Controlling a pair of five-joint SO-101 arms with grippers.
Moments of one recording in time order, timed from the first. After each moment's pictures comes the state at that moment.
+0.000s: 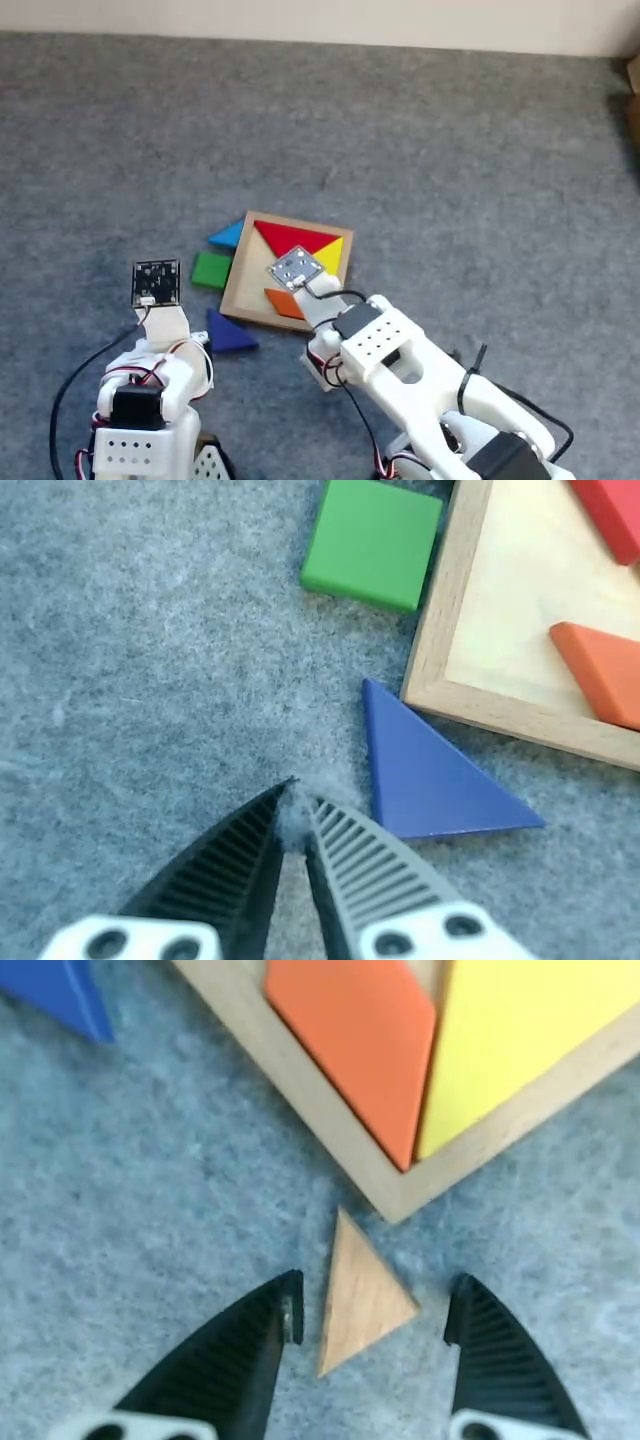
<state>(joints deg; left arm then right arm) -3.9 -104.0 96.0 77.0 13.4 -44.7 -24.5 60.3 53.4 5.2</state>
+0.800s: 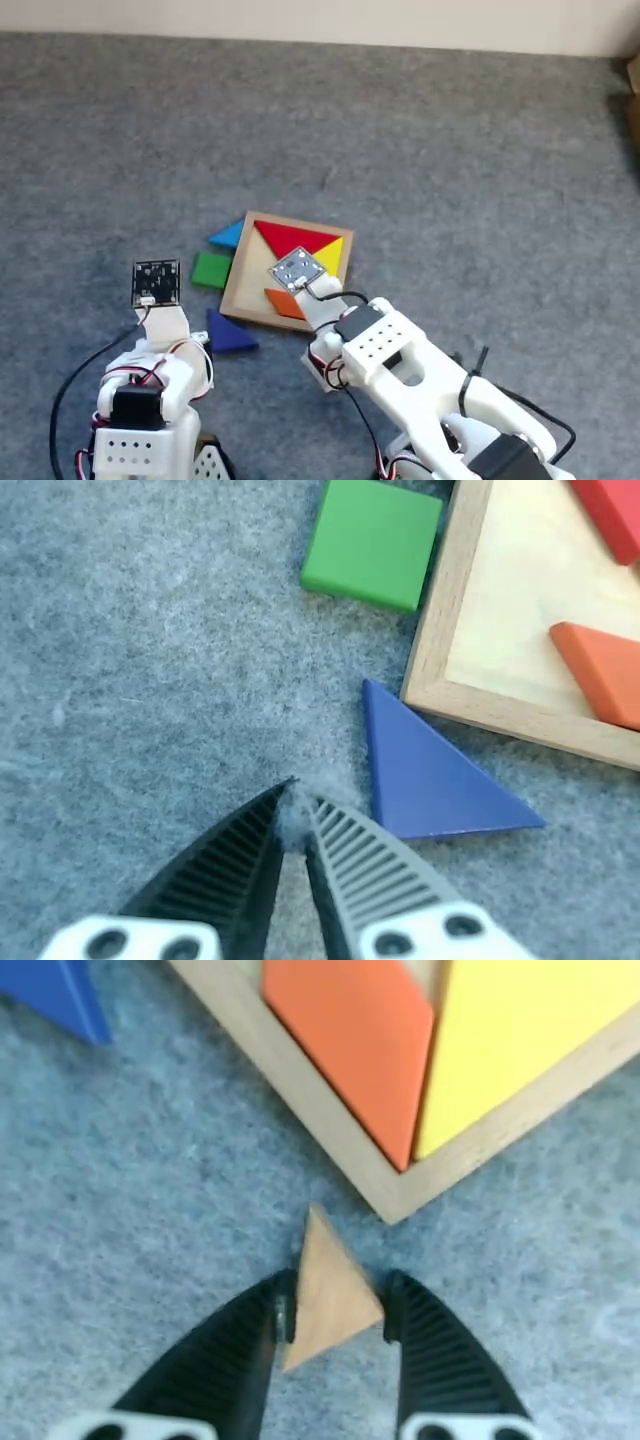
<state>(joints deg) -3.9 -104.0 96.0 77.0 13.4 -44.7 -25.1 61.2 52.5 5.3</state>
